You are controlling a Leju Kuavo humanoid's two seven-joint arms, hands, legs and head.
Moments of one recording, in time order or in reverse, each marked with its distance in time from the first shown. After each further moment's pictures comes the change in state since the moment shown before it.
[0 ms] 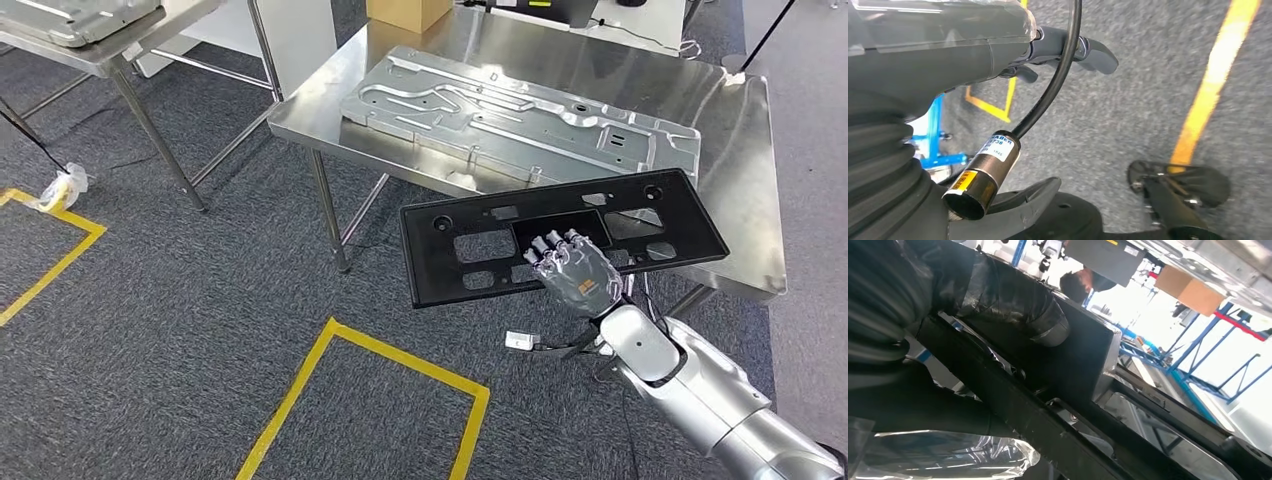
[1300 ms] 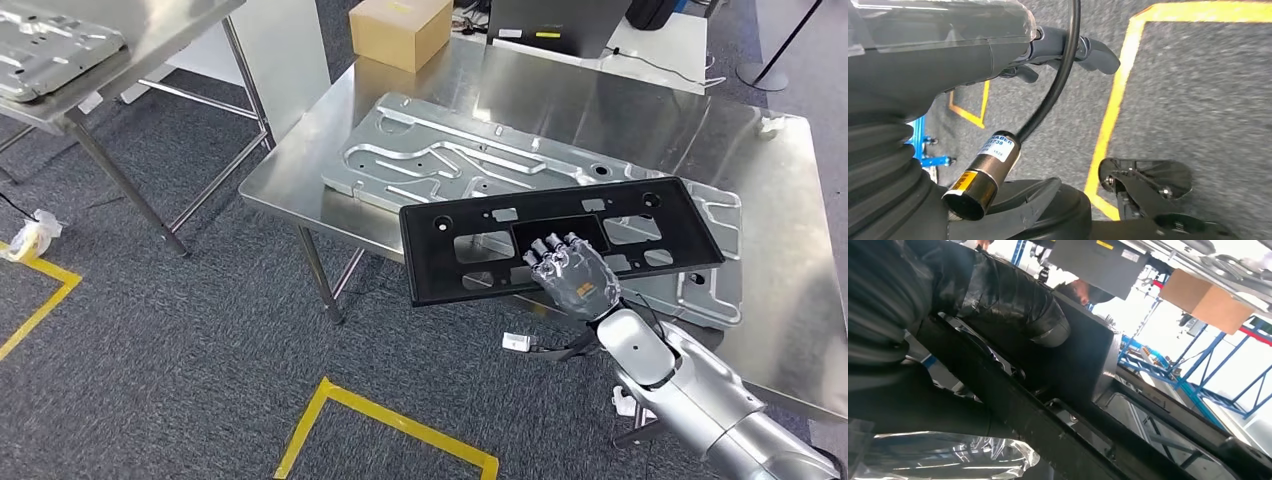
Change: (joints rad) left arm -0.004 -0.001 0.001 0.002 -0.002 0.004 0.003; right arm 0.030 0.016 -0.014 0.011 0.000 -0.017 0.023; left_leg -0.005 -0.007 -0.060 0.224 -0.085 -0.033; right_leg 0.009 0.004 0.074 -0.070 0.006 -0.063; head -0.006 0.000
